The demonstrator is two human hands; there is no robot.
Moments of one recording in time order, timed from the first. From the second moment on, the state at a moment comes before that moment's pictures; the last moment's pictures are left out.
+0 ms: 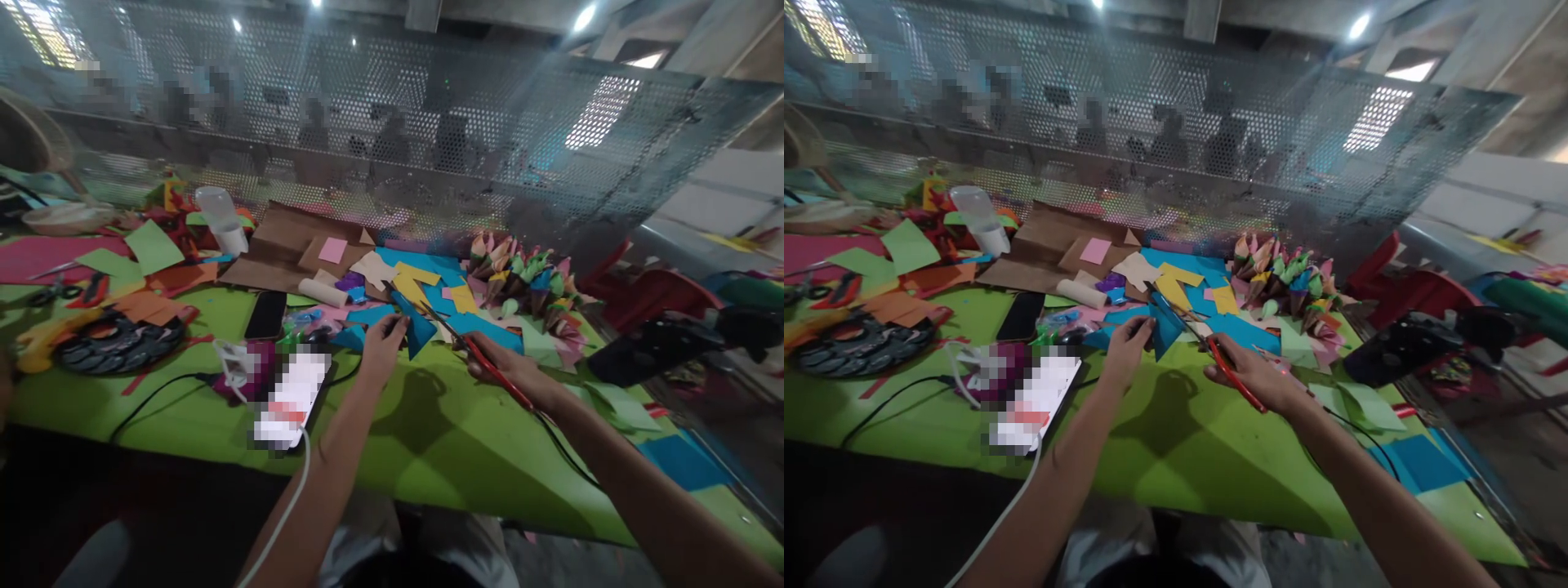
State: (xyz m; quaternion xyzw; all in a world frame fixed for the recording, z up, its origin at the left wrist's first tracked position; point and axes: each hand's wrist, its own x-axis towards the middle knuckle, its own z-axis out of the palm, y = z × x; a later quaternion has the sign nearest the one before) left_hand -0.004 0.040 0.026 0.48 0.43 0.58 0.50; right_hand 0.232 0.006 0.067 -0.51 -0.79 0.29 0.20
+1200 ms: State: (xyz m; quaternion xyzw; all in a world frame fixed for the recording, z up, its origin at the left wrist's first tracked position) left_hand -0.002 0.041 0.024 0.49 0.43 0.58 0.48; right_hand 0.224 -0.004 0.075 -0.48 -0.79 0.33 0.16
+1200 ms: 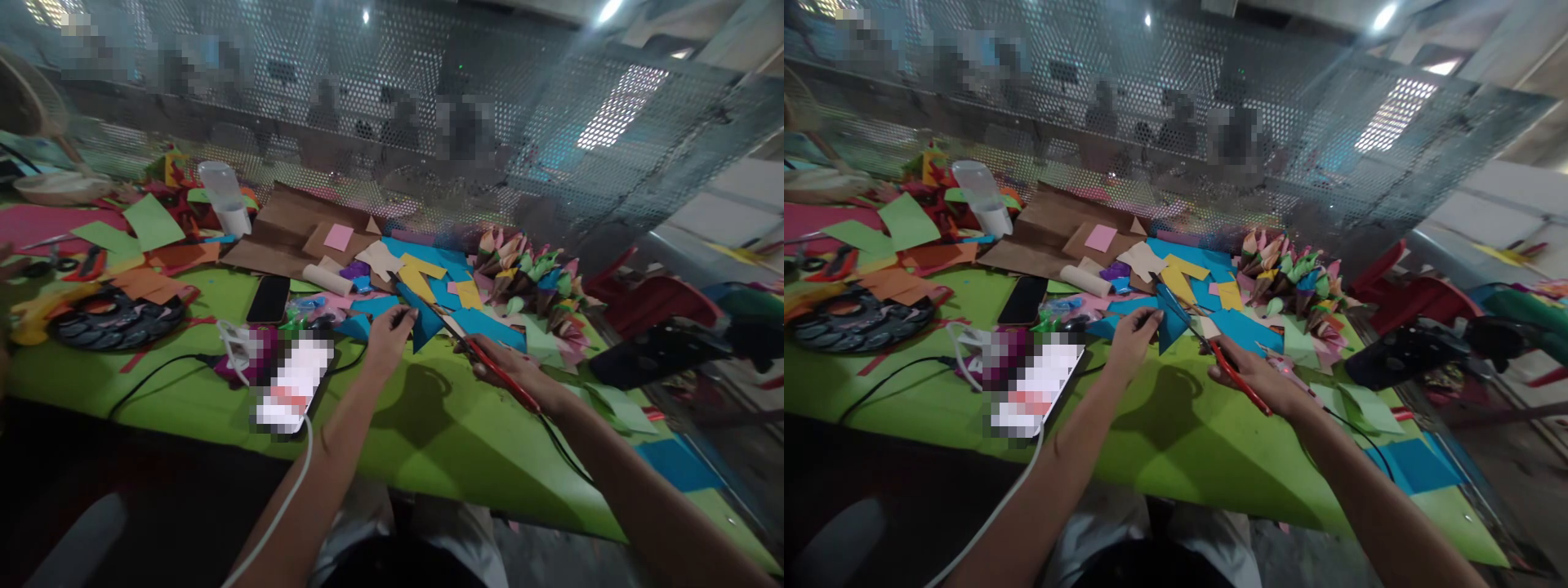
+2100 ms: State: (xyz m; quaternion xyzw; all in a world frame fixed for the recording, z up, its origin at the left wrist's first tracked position) left_hand 0.000 0.042 0.020 0.50 0.40 0.58 0.50; right_hand 0.222 0.001 0.065 -0.49 -0.77 0.33 0.22
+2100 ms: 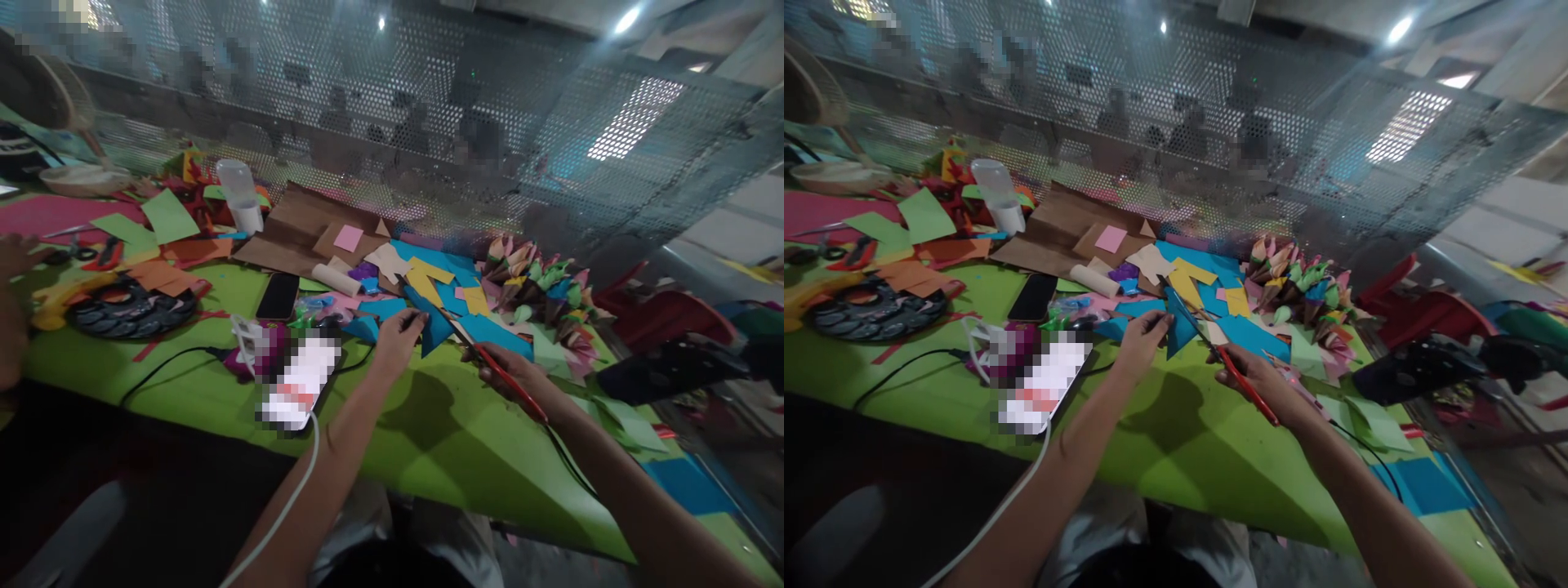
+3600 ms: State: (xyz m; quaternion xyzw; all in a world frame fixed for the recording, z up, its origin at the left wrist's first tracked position) left_hand 0.005 0.038 0.018 0.52 0.39 0.52 0.55; right_hand 0.211 -0.006 0.067 -0.52 -0.74 0.37 0.22
